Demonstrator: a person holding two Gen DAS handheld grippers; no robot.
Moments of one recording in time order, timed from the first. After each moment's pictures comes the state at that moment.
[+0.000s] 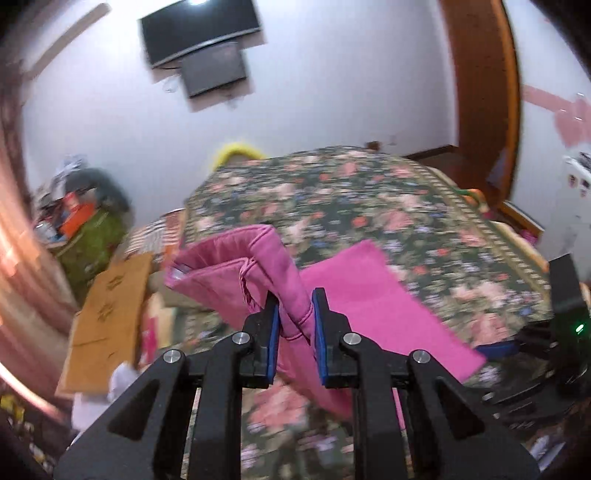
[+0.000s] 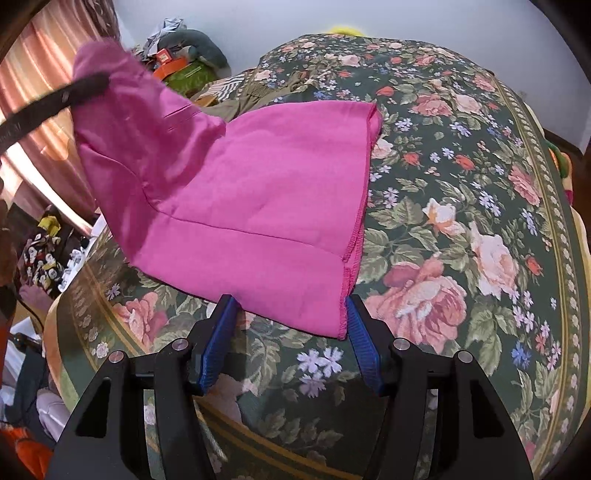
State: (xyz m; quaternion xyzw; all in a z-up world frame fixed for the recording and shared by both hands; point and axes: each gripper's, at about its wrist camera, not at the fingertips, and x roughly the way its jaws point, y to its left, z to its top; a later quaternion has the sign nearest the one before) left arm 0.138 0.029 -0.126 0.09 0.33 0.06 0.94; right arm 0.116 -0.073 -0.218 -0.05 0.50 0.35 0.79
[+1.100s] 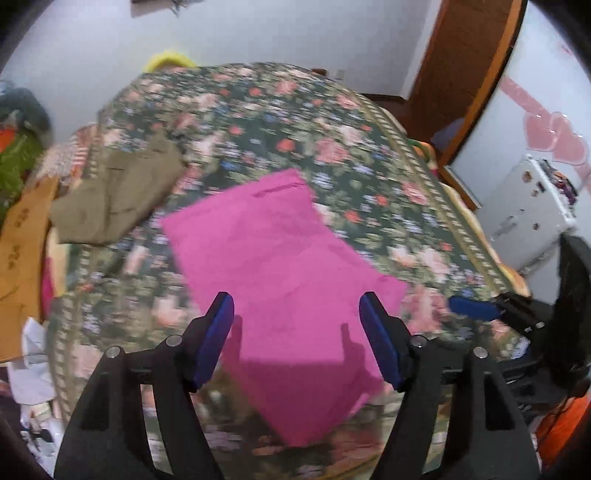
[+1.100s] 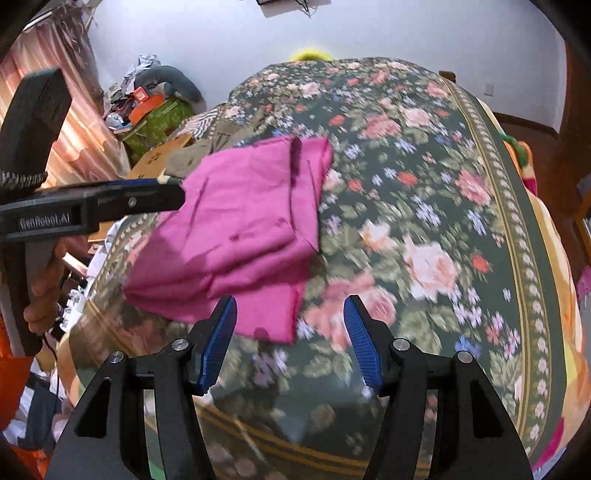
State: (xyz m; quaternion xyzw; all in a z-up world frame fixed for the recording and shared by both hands) left arm 0.191 0.036 -0.170 -0.03 0.49 -0.04 0.87; right arm 0.131 -0.106 -0.191 0.00 0.47 0.32 0.82
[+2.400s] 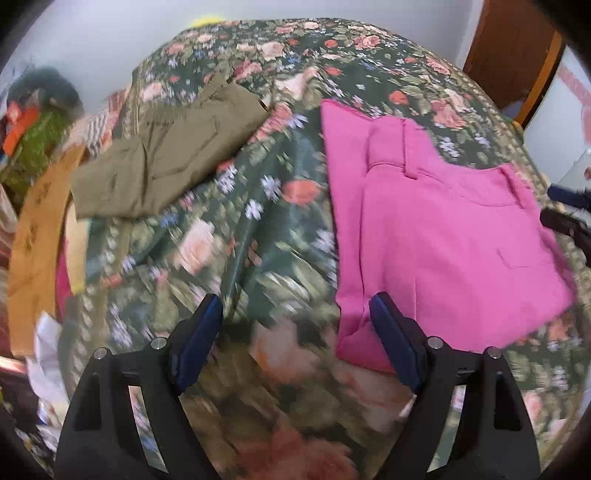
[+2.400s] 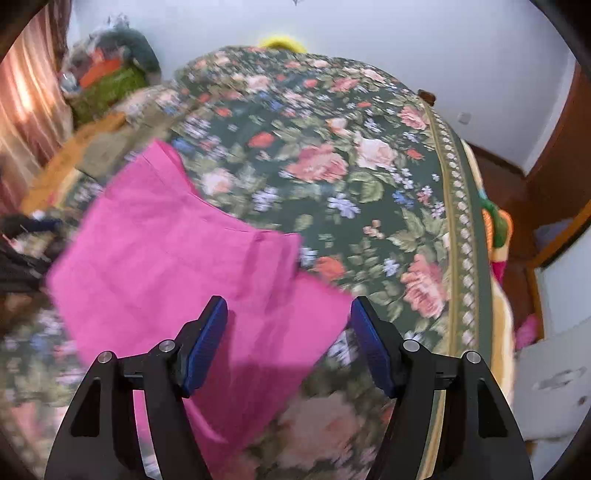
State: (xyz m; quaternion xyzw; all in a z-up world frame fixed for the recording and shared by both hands) left arm 0.235 0.108 -0.253 -0.02 0.54 0.03 0.84; right arm 0.247 -0.096 -0.201 -0.11 0.48 0.24 0.84
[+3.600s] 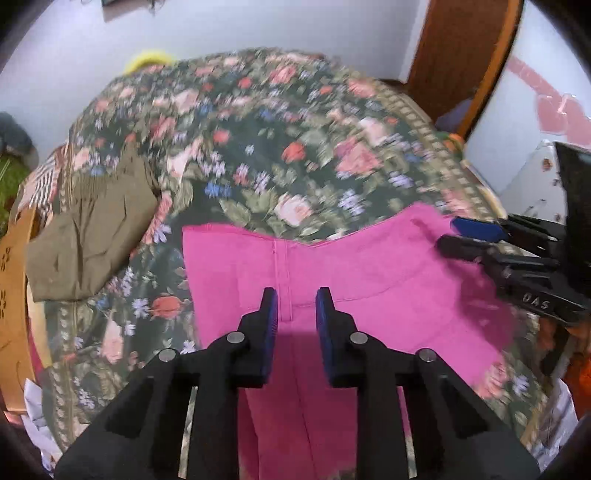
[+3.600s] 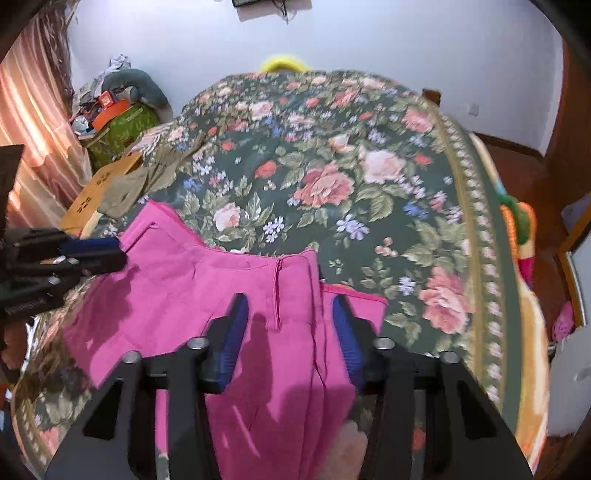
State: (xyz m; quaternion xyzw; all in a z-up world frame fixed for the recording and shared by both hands) left arm 0.300 0.037 -0.227 0.01 0.51 -0.06 0.86; right arm 0.273 -0.103 -0.213 -0.04 0.46 0.27 0.84
